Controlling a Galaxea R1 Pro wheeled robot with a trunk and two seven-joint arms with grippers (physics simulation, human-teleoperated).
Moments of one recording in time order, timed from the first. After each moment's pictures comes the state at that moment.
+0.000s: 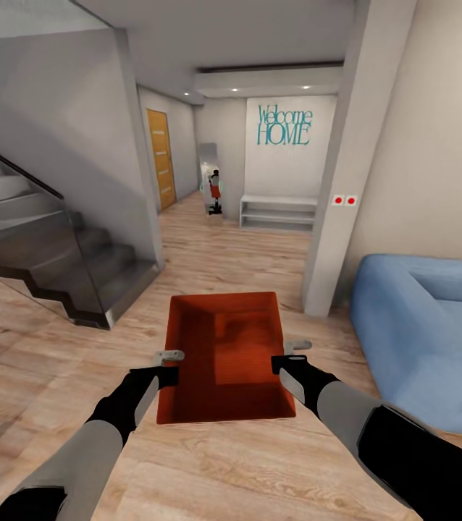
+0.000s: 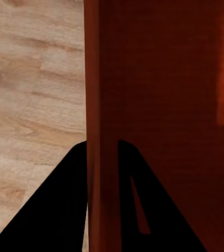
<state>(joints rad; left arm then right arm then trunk) -0.77 -0.07 0.02 -0.55 0.03 0.44 0.05 -1.02 0.12 0.94 -0.09 -0.92 0.14 -0.29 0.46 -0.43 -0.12</state>
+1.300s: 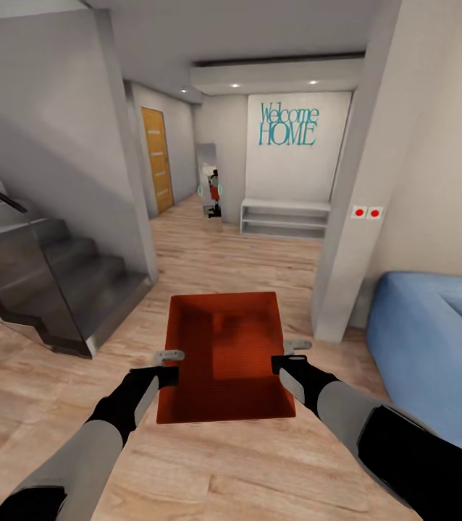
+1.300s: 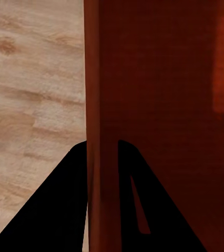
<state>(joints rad) -0.77 -0.07 0.02 -0.55 0.03 0.44 0.05 -1.02 0.12 0.94 -0.09 -0.92 0.14 -0.29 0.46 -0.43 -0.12</state>
